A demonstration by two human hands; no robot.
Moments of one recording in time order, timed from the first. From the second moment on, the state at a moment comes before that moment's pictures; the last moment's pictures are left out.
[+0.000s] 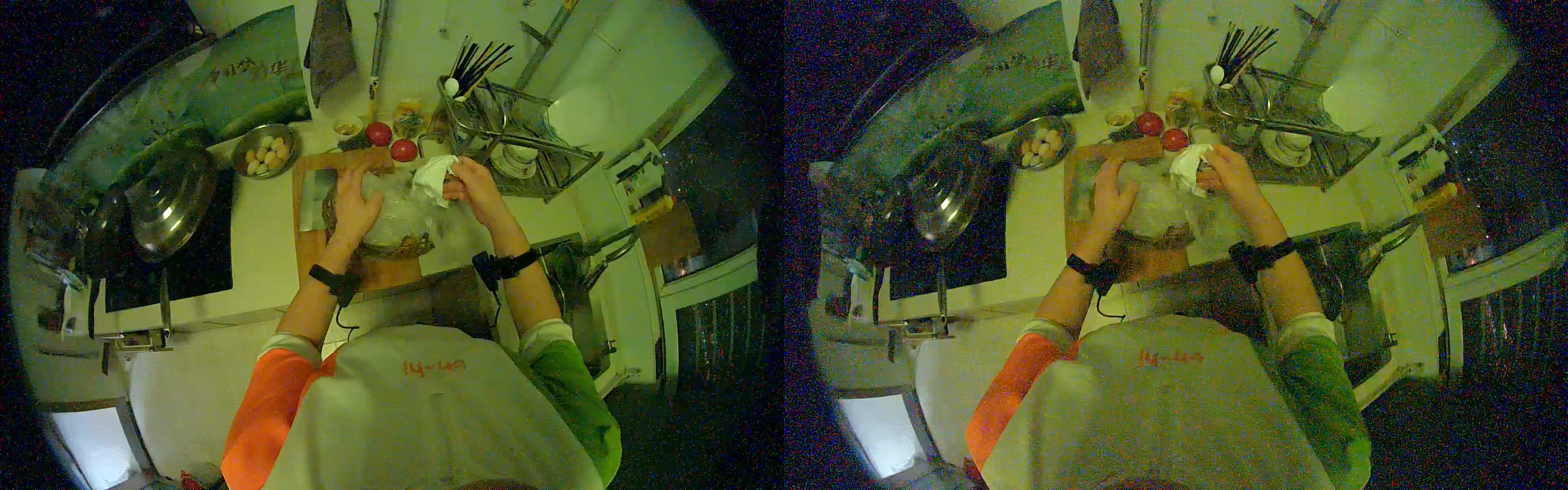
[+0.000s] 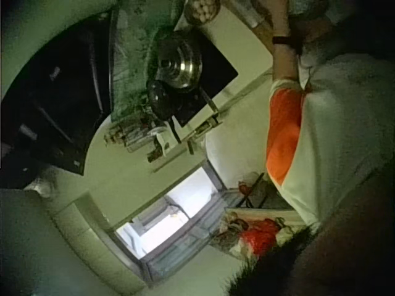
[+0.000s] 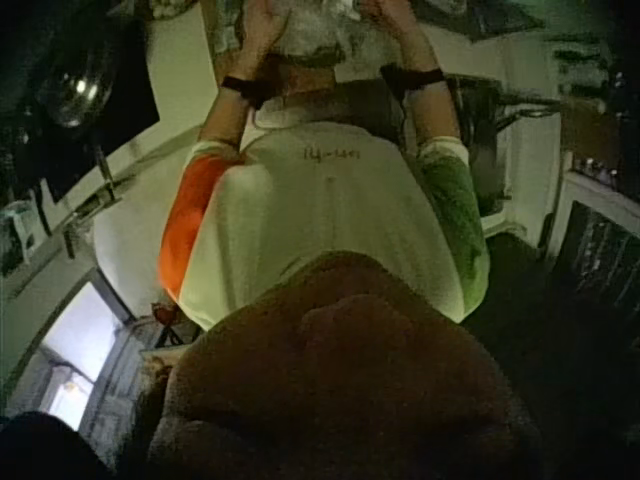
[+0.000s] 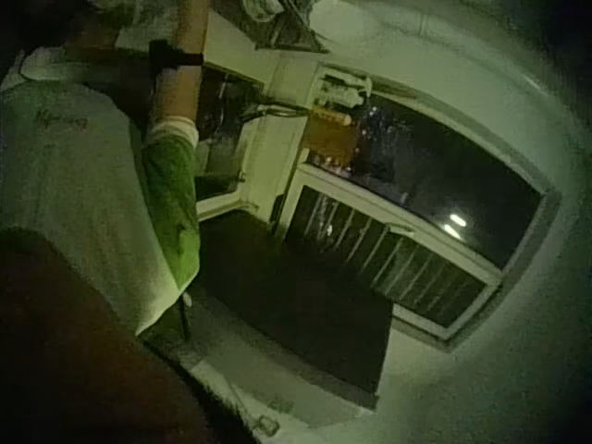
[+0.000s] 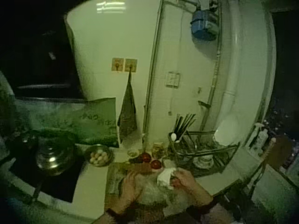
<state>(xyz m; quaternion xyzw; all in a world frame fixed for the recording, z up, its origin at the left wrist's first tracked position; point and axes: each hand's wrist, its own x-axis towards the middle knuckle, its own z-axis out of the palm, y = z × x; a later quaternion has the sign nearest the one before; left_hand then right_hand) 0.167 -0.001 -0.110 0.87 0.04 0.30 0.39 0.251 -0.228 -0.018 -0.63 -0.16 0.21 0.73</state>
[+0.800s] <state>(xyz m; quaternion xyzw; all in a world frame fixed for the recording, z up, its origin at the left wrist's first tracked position) 0.081 0.004 -0.055 0.11 -0.14 0.12 0.98 0.239 -0.265 0.018 -0.26 -0.15 0.27 0.92</state>
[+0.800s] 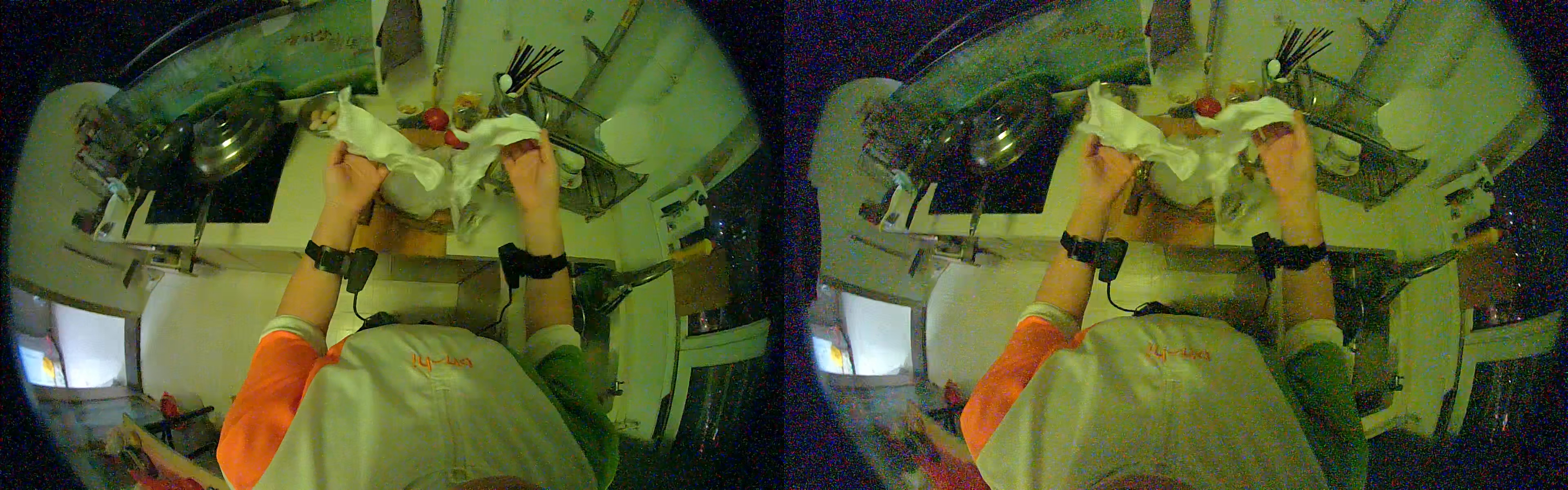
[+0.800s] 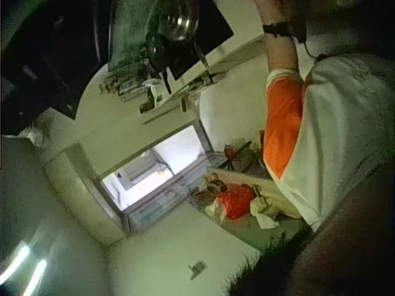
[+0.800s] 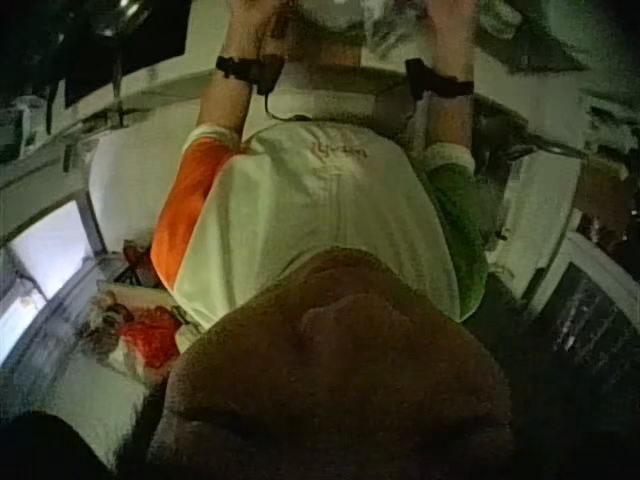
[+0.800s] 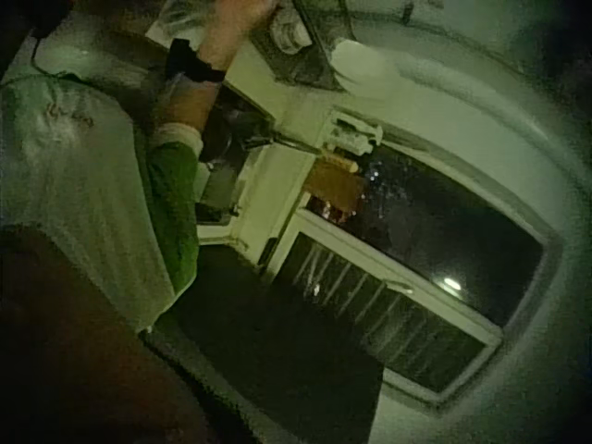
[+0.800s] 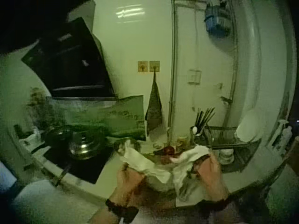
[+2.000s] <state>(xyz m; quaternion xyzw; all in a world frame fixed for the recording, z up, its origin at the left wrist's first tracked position) -0.277 0.197 -0.050 0.25 -0.03 0.21 0.95 -0.097 0.104 0.000 -0.51 -0.42 0.41 0.63</state>
